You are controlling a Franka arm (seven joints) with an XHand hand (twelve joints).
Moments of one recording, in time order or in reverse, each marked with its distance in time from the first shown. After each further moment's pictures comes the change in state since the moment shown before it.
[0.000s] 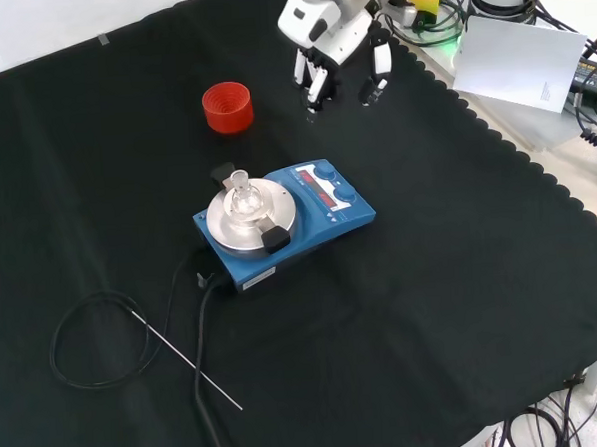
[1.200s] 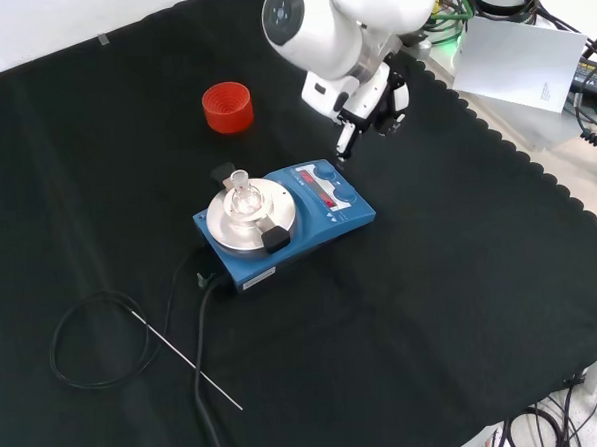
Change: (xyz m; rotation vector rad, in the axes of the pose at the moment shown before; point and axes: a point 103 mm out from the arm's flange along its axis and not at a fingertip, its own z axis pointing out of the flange) arm 0.035 0.015 0.055 0.266 -0.077 -0.049
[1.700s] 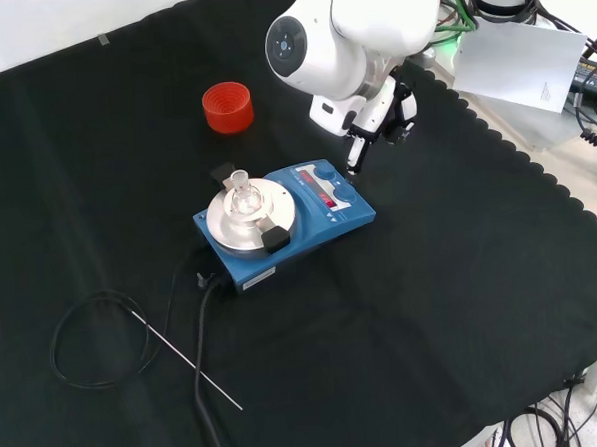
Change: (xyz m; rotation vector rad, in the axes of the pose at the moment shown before) arm 0.015 0.007 0.006 0.063 -0.019 -0.032
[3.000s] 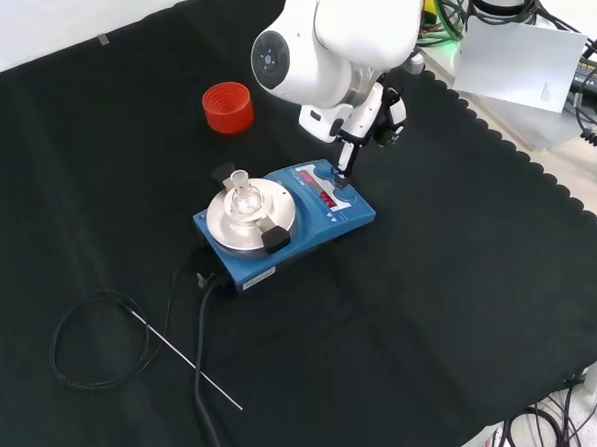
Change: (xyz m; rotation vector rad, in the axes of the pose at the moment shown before) arm -0.017 0.015 0.004 0.038 0.009 0.021
